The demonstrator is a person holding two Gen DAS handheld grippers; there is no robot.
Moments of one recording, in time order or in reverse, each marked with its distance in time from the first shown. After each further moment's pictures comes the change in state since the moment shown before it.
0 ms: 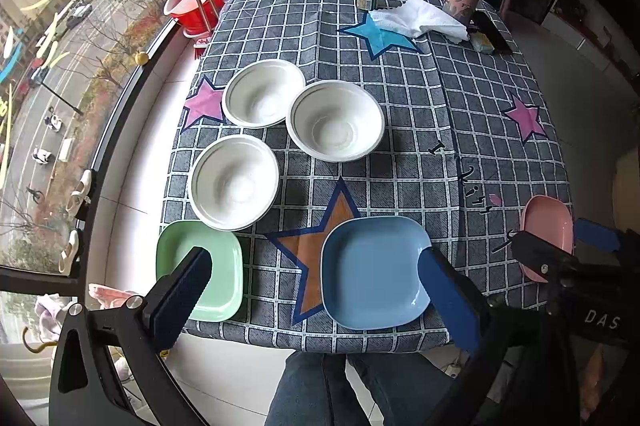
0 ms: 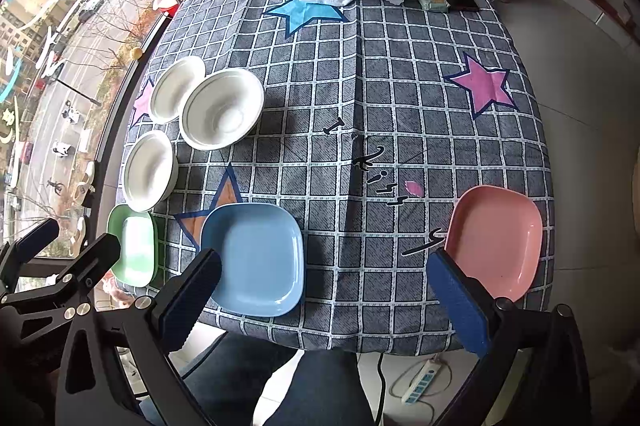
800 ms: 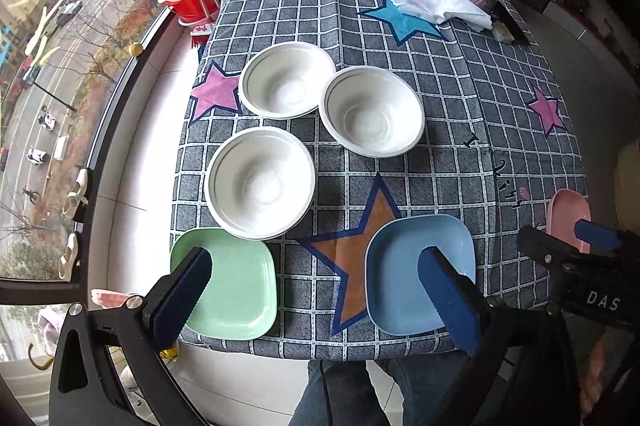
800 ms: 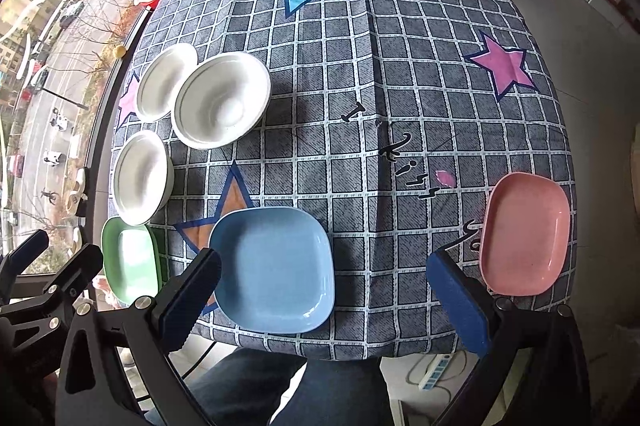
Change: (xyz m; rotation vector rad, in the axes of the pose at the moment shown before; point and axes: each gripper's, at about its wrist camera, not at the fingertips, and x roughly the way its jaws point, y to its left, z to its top) left arm 0.037 0.049 0.013 0.026 0.058 -0.019; right arm 0.040 0.033 0.011 0.066 0.062 -0.028
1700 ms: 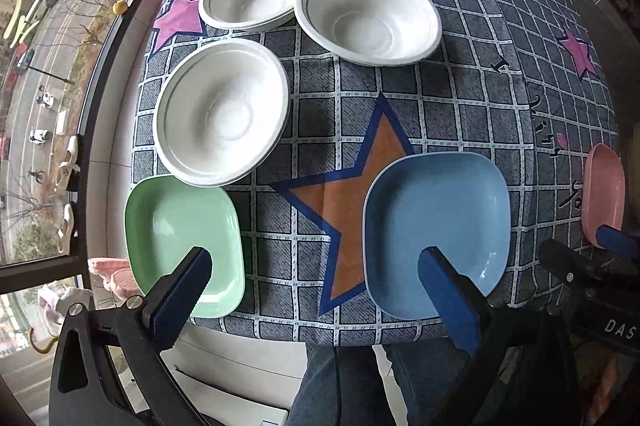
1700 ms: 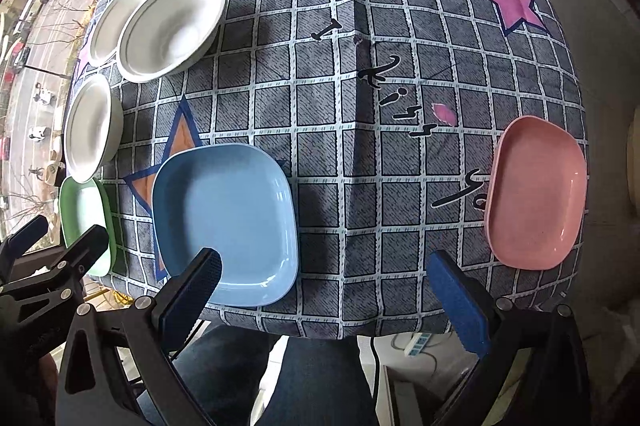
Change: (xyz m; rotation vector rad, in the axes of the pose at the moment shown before) left arm 0.087 -0.026 -0.028 0.024 0.217 0.032; right arm 0.065 -0.026 -0.025 -0.002 0.192 -0.054
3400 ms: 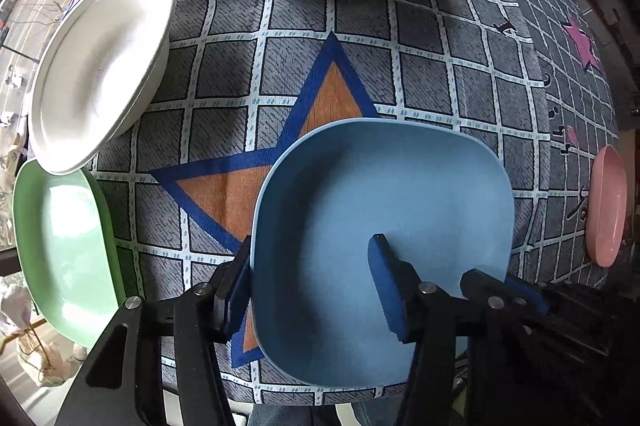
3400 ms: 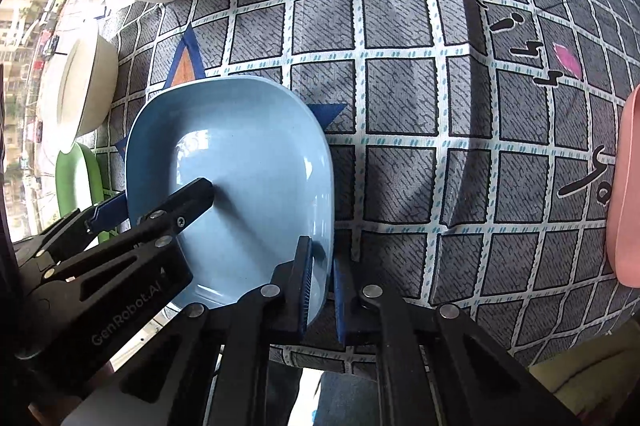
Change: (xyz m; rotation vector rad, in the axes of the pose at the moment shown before) left arm 0.083 -0.026 0.007 -0.024 0.026 -0.161; right arm 0.095 0.036 0.011 -0.010 0.086 0.180
